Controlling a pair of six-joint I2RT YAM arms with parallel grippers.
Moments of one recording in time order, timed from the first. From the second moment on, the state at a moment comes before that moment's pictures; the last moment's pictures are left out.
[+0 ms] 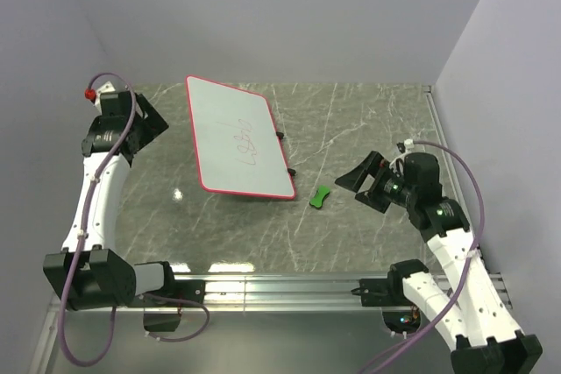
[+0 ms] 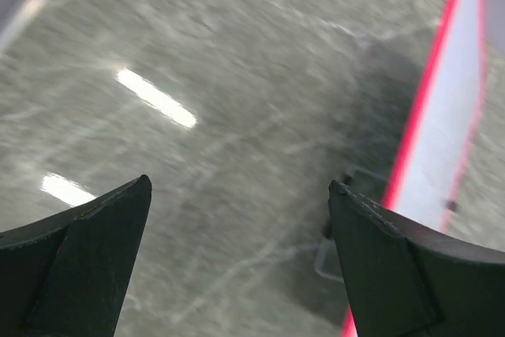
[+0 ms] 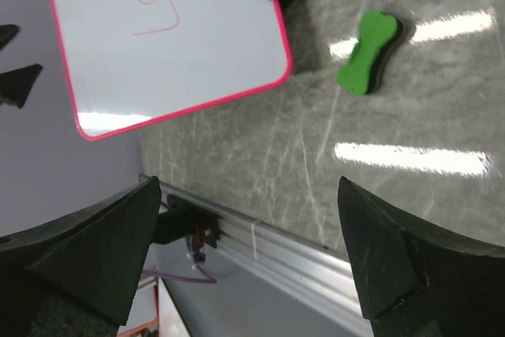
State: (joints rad) left arm 0.10 1.24 1.23 -0.66 -0.22 -0.55; right arm 0.19 0.71 0.73 -0.62 -0.43 0.83
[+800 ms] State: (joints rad) left arm 0.11 1.13 1.09 -0.65 -0.03 -0.71; right arm 0.31 1.36 1.12 -0.85 -0.28 0.74
